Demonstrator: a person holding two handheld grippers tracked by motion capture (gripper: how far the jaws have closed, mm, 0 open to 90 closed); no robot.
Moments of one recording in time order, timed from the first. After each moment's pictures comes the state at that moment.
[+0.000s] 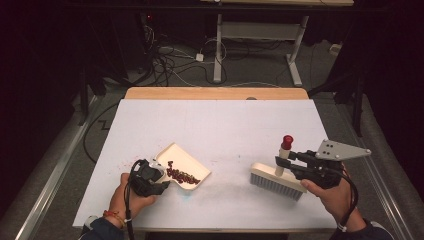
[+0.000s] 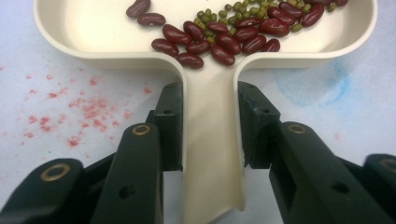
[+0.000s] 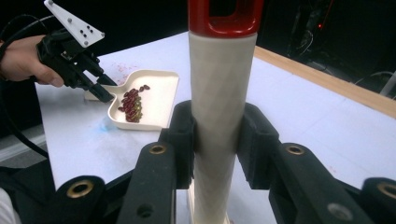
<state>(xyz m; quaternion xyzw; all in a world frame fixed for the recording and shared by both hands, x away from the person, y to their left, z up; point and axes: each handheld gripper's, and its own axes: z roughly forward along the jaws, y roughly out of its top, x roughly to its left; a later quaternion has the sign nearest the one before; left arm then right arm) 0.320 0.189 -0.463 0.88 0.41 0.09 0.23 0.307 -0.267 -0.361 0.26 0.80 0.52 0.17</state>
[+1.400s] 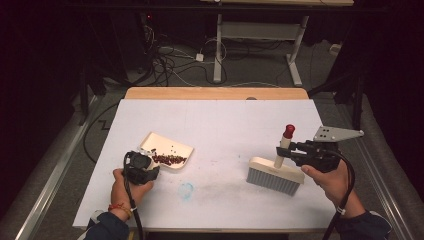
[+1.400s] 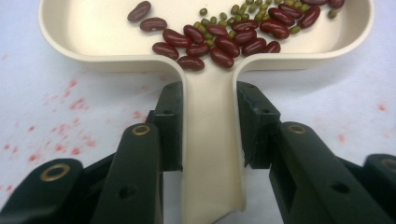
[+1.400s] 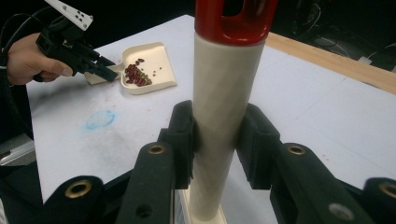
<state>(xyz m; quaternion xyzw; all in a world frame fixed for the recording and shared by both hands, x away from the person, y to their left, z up) 0.346 0.211 -0.473 0.79 0.54 0.15 0.23 0.347 -0.277 -0.363 0.29 0.81 0.50 0.13</state>
